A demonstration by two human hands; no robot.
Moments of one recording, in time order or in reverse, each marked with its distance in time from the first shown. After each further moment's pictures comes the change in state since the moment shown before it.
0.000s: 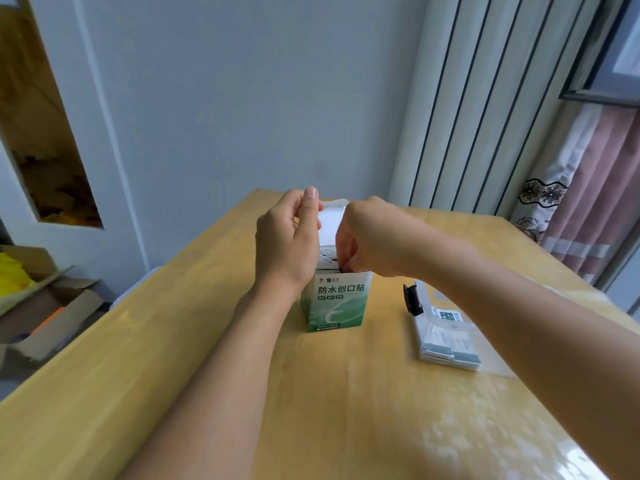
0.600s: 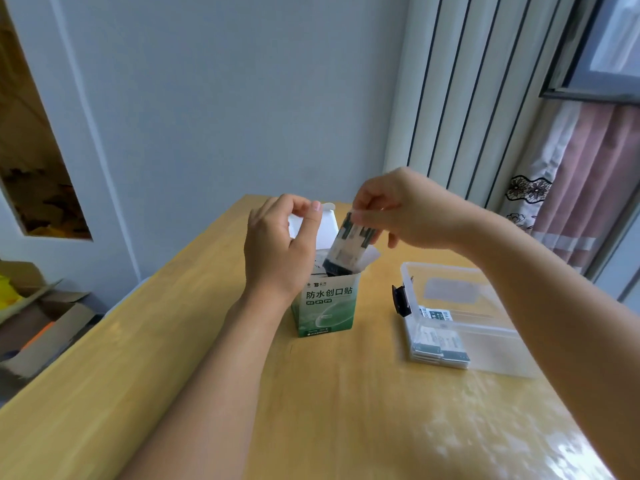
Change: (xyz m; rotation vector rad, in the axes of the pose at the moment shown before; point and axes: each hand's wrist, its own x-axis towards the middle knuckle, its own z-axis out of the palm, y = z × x) left_hand -0.003 0.005 0.000 0.167 -0.018 0.091; right_hand -0.017 0.041 -0.029 0.442 0.131 0.022
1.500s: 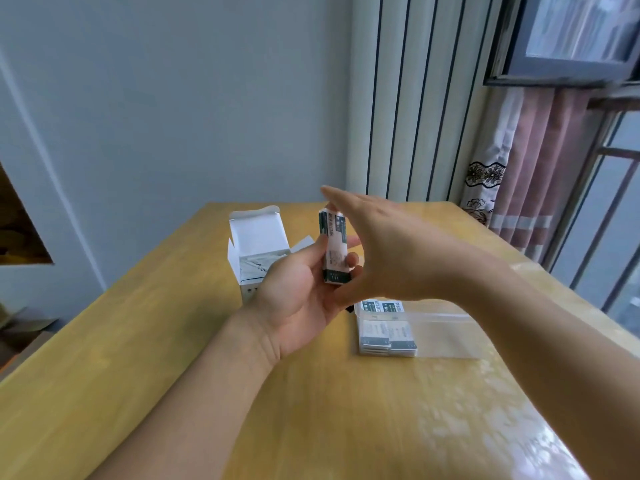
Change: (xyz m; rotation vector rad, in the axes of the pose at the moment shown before) left_hand -0.044 0.077 0.031 -1.122 -0.744 -0.977; right_hand -0.070 0.013 -0.010 -0.297 -0.032 -0.013
